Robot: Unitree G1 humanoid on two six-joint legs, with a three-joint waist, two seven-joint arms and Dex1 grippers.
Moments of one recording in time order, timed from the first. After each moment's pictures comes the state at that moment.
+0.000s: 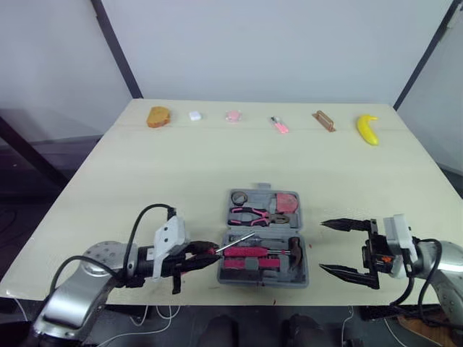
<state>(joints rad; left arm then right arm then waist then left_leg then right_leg) 0.03 0.83 -0.01 -0.37 -0.41 0.35 -1.14 0.07 -0.69 -0.10 -0.32 0.59 0.11 1.24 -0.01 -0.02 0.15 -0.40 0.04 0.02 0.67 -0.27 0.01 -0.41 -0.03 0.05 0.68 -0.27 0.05</state>
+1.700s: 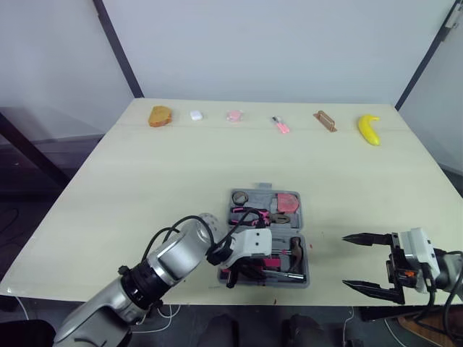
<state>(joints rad) -0.53 0.61 -0.67 -0.22 -0.01 0.69 -1.20 0.19 -0.78 -0.20 -0.27 0.55 0.06 1.32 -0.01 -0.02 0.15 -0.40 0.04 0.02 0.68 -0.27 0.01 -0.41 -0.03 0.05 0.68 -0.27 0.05</state>
